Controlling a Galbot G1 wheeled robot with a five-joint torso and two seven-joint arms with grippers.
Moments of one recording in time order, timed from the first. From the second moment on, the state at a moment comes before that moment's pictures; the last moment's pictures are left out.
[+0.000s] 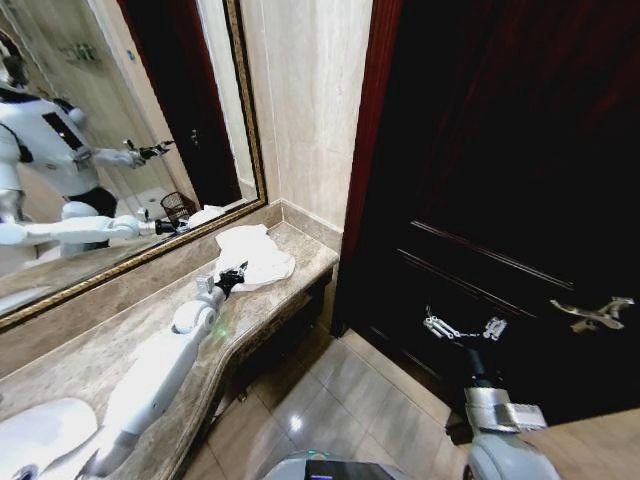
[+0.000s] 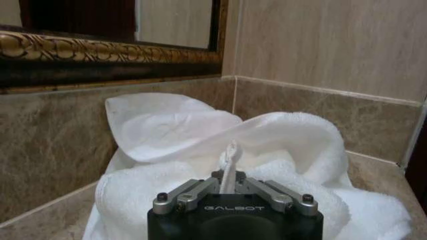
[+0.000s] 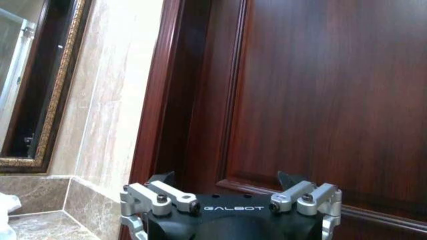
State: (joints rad) left arm 0.90 -0.97 -0.34 -1.48 -0.66 0.14 0.07; right arm -1.79 1.26 0.64 2.33 0.12 0.24 0.21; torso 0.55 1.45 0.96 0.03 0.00
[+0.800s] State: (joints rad) left arm 1.20 -0.98 -0.55 -1.96 -0.63 0.05 0.09; right arm -1.77 1.29 0.63 2.34 0.15 0.30 0.18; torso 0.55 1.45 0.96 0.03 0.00
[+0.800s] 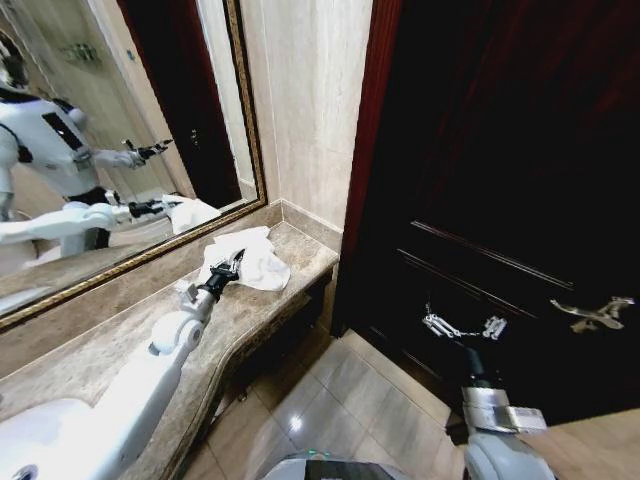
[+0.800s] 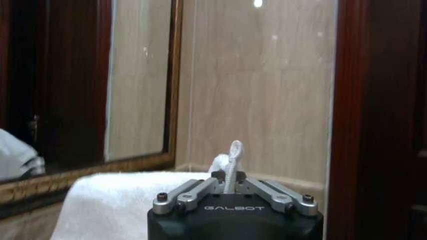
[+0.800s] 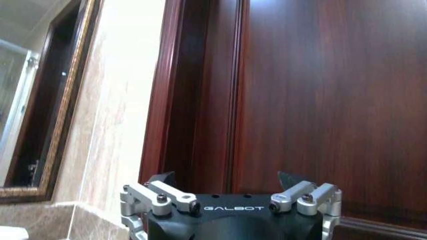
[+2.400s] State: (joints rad) left arm 1.69 -1.38 -0.72 -2.51 -0.36 -0.05 -0.07; right arm -1.73 1.36 0.66 2.35 0.15 0.35 0.12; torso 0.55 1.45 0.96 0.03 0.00
